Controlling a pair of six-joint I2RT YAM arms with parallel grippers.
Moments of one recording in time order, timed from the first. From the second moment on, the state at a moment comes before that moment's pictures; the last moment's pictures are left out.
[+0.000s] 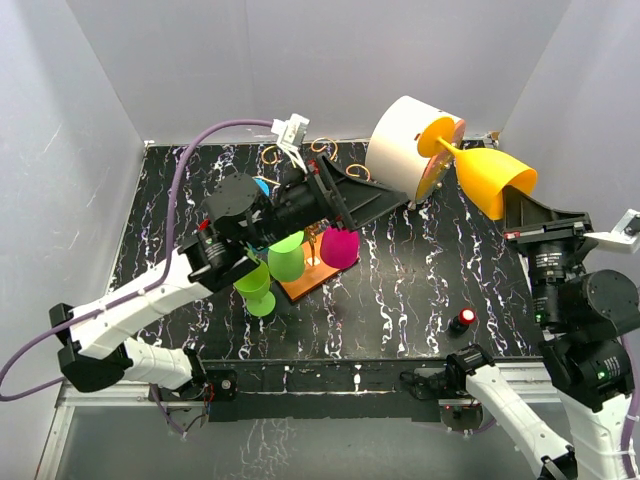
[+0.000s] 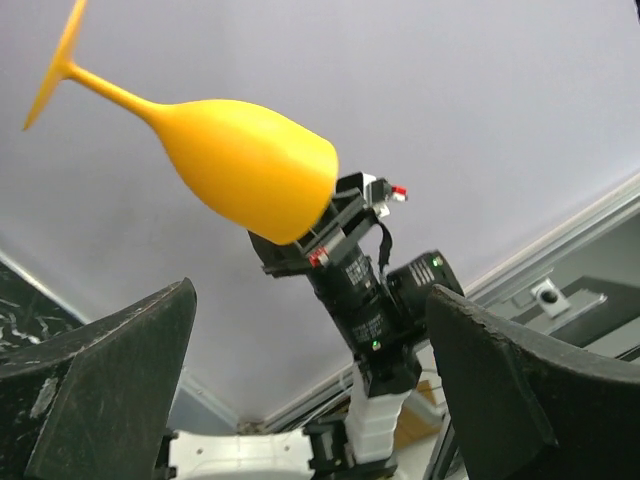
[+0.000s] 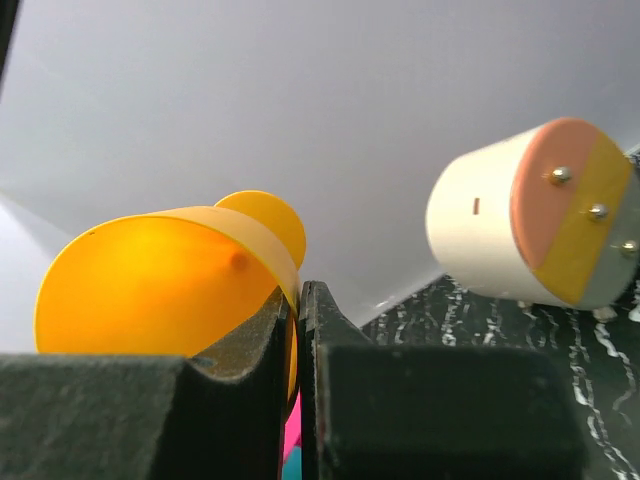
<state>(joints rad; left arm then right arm) -1.09 1.28 1.51 0.07 0.12 -0.91 0.34 0.51 1.21 -0.47 0.42 0.81</state>
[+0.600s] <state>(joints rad) -1.09 1.47 1.54 0.29 0.01 -1.19 0.34 0.46 1.16 -0.27 0.17 0.88</state>
